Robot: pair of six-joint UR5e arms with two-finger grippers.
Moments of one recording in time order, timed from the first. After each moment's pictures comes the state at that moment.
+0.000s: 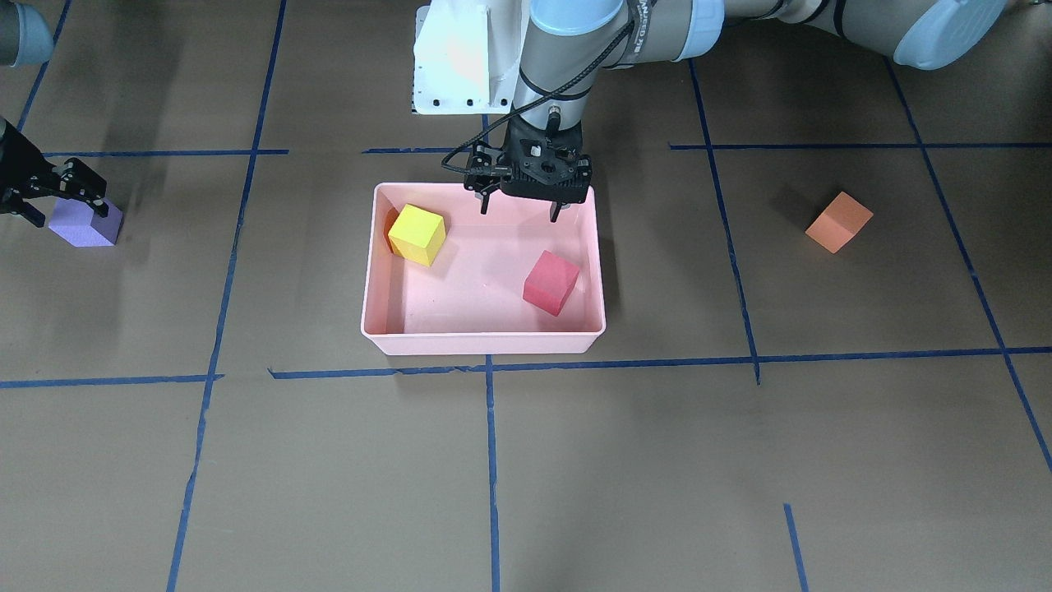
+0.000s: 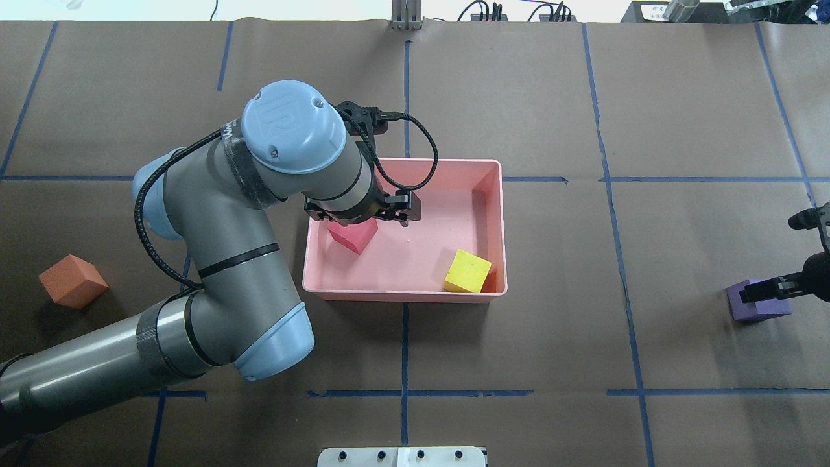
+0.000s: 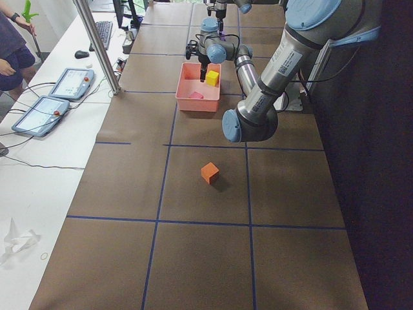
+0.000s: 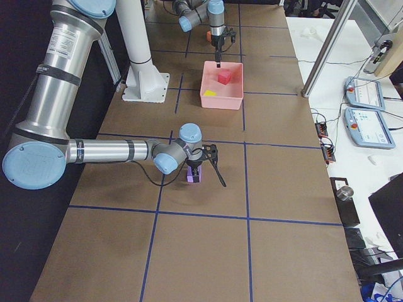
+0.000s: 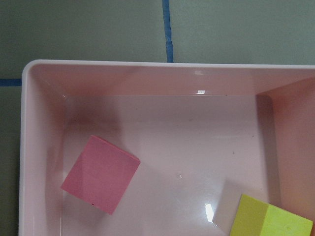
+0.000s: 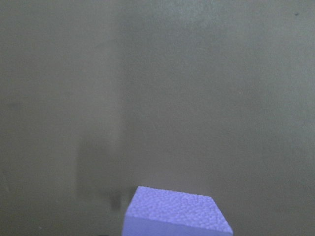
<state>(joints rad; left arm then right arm) -0.56 -2.34 -1.76 -1.55 -1.89 -1.19 0.87 -1.89 1.78 -0.85 2.11 0.76</state>
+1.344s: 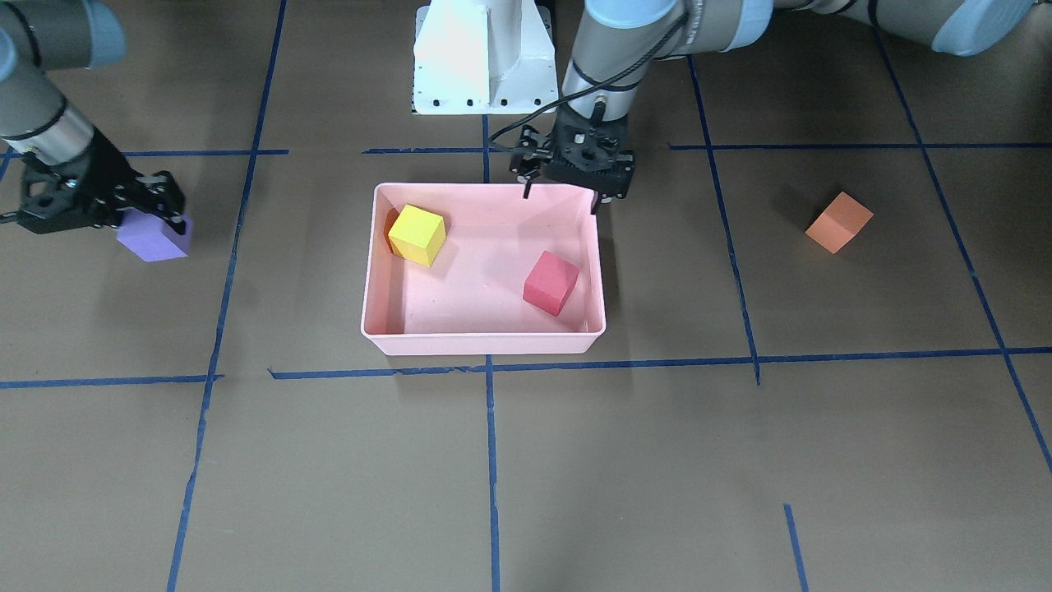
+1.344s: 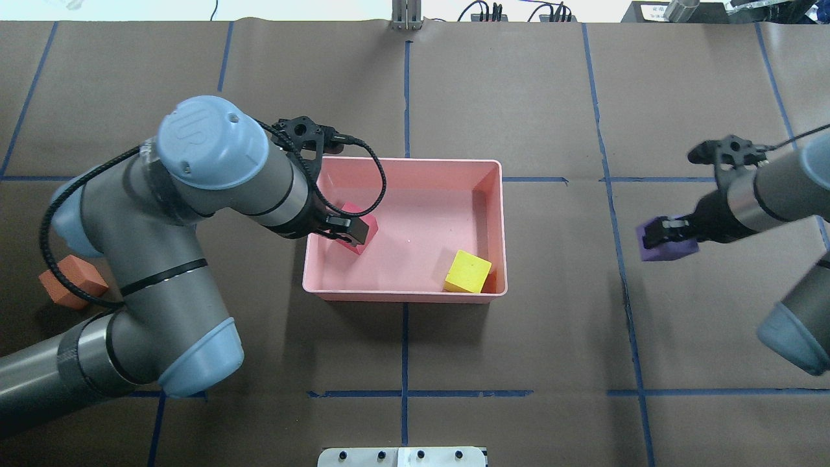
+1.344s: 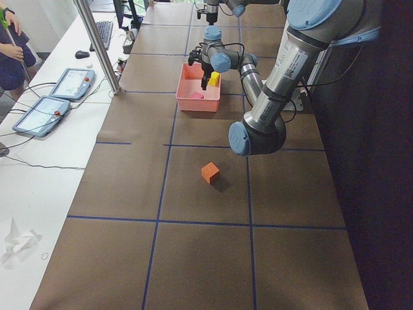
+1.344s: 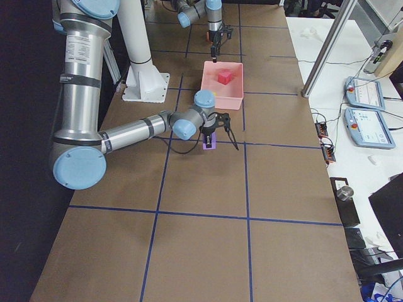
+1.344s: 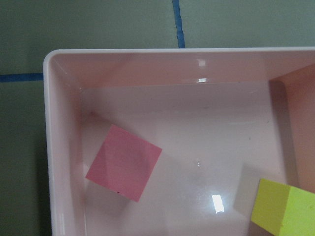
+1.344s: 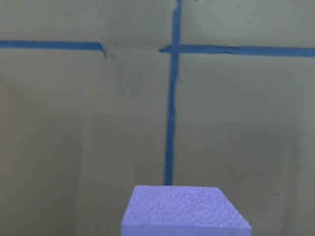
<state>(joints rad) -0.60 -2.15 -1.91 -1.55 -1.94 -0.91 0.83 -1.50 1.95 -1.29 2.11 0.96</state>
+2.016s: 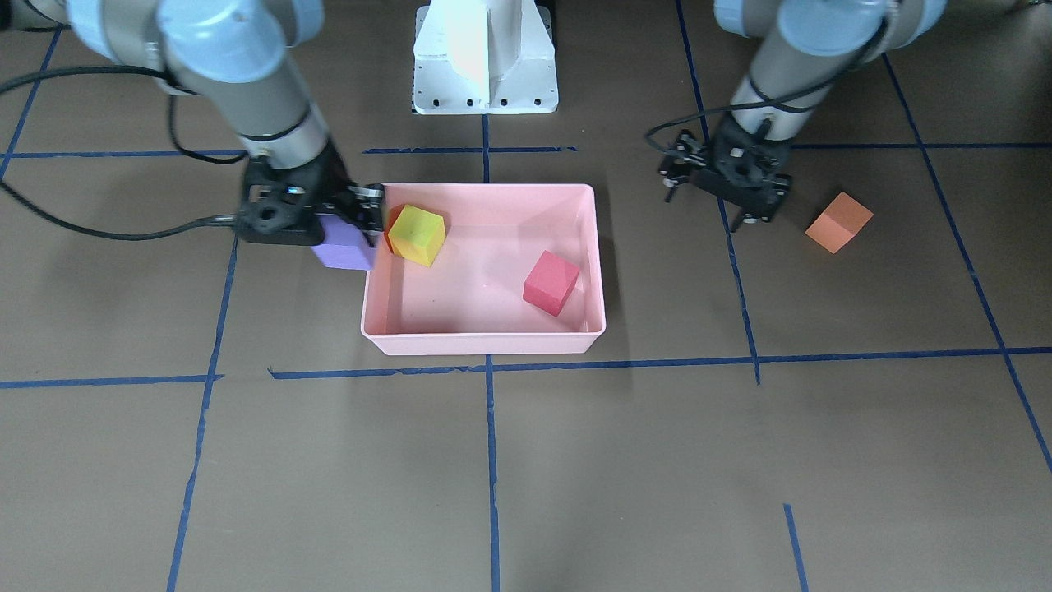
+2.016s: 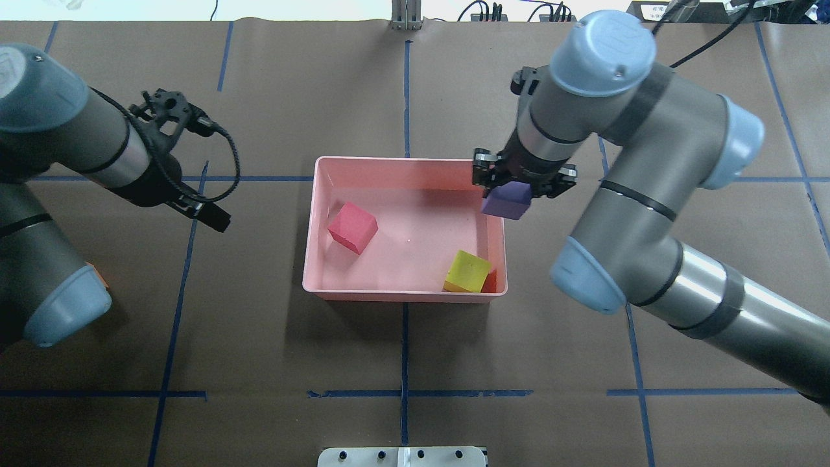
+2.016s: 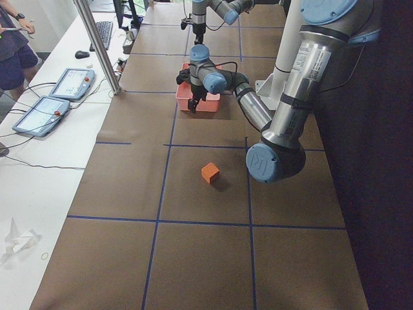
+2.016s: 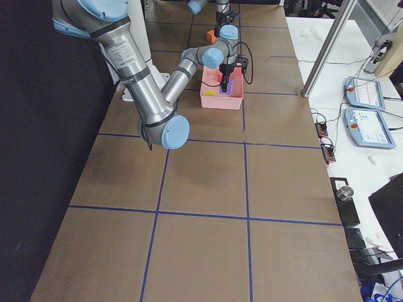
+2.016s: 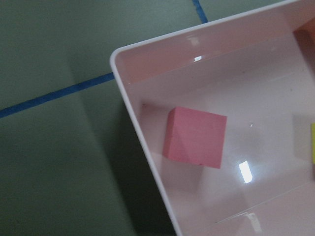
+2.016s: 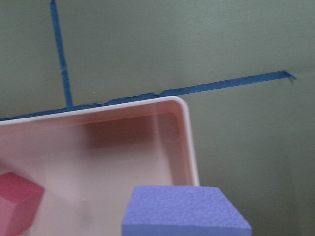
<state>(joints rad) -0.82 -1.85 -2.00 -1.60 -2.12 -0.45 0.70 -0.89 1.79 -1.73 2.03 1.26</state>
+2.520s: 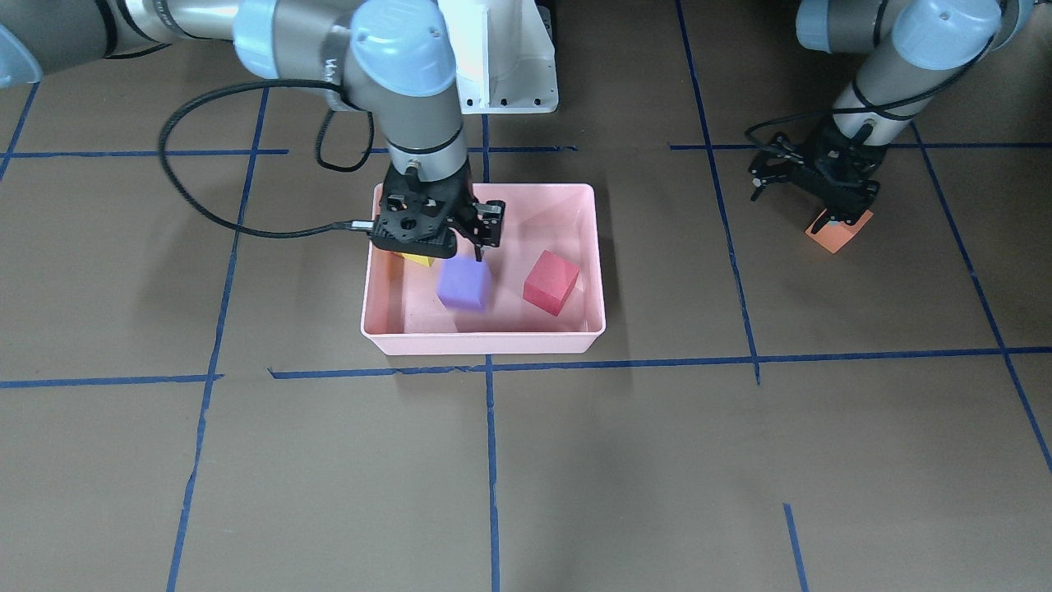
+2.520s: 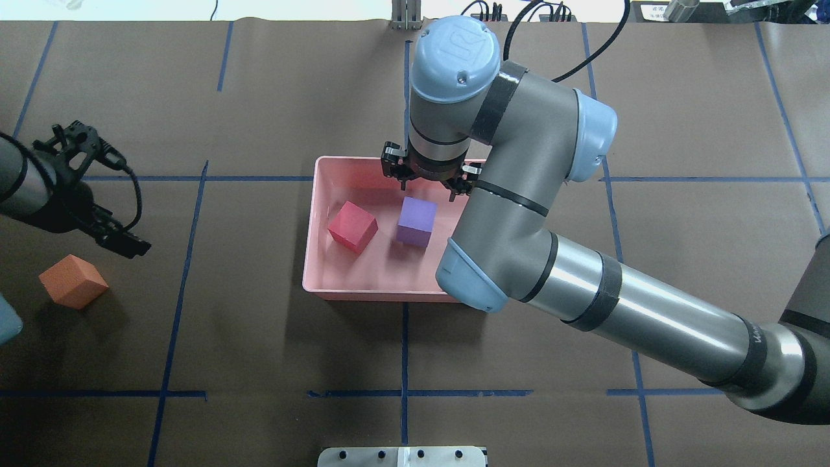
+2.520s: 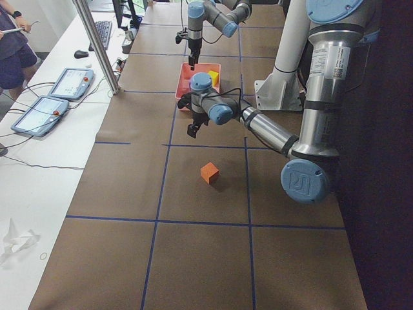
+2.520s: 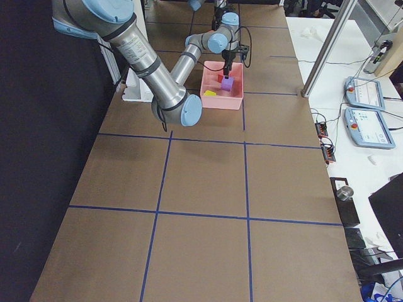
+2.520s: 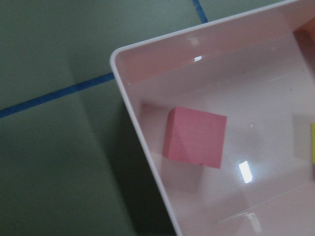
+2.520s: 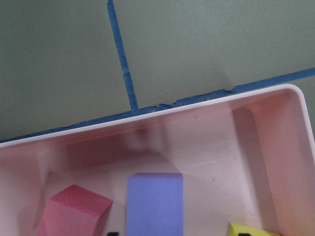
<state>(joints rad) -0.87 -1.57 -1.98 -1.88 -2.14 -0.30 0.62 -0.69 1.60 -1.73 1.93 1.37</state>
